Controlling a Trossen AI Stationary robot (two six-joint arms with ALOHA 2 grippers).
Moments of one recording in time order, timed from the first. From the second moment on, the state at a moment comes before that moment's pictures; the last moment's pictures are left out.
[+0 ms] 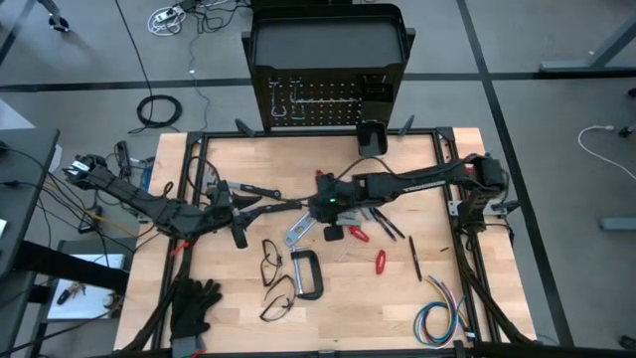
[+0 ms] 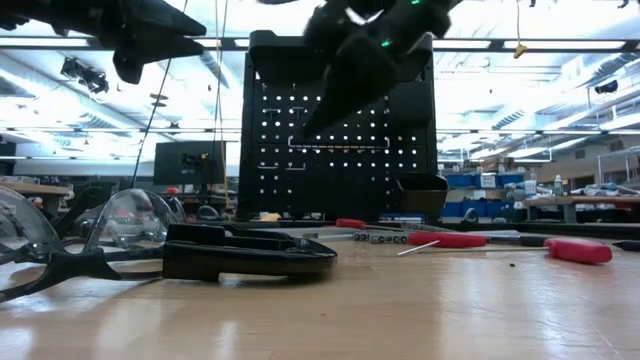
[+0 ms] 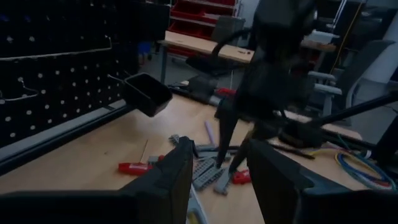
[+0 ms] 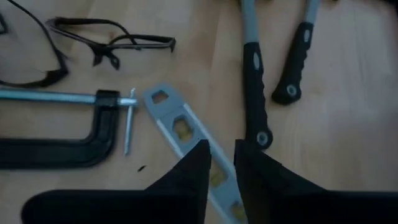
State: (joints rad) left arm -0.44 0.74 0.39 0.25 -0.83 -0.30; right arm -0.01 1.83 1.36 -0.35 0.03 -0.24
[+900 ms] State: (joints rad) left arm -0.43 0.74 0.39 0.17 -0.84 -0.23; right arm -0.08 2.14 1.64 -0.72 -0.01 -0.41
